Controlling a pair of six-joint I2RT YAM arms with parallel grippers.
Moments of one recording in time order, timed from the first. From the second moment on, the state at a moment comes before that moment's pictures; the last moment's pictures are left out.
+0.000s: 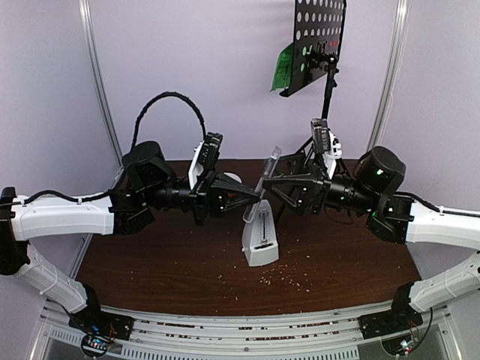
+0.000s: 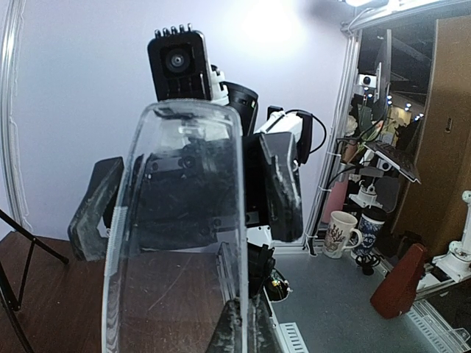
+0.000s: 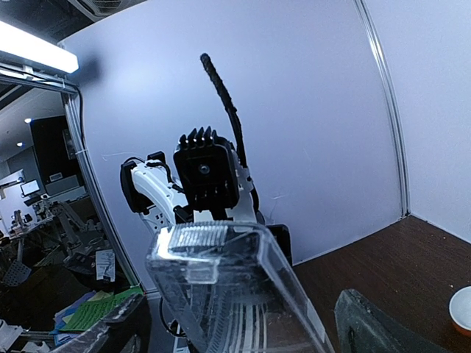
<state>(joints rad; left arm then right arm) -0.98 1.39 0.99 0.58 0.77 -0.26 0.94 1.16 0.86 0.56 -0.46 0.39</state>
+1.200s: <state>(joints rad) -0.98 1.29 0.81 0.49 0.49 -0.22 0.96 1.01 0.72 0.41 -0.14 0.25</state>
